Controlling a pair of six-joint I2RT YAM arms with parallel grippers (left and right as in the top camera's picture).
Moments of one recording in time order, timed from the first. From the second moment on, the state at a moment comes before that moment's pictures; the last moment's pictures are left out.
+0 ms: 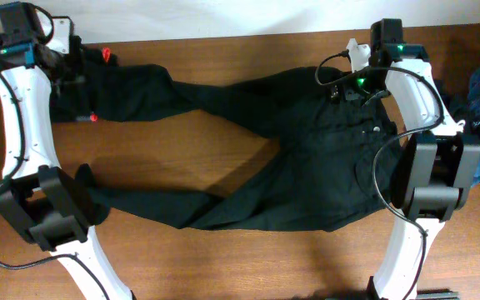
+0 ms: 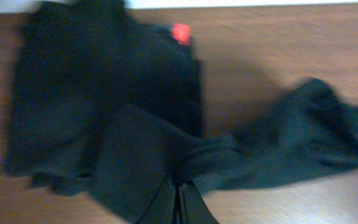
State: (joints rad) left arm 0.23 2.20 2.21 -0.99 0.14 0.22; right arm -0.09 2.20 1.90 -0.94 -0.19 -0.21
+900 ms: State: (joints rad) left arm 0.10 2.20 2.21 -1.18 0.48 0.19; right arm -0.09 2.20 1.90 -0.97 -0.17 -0.21
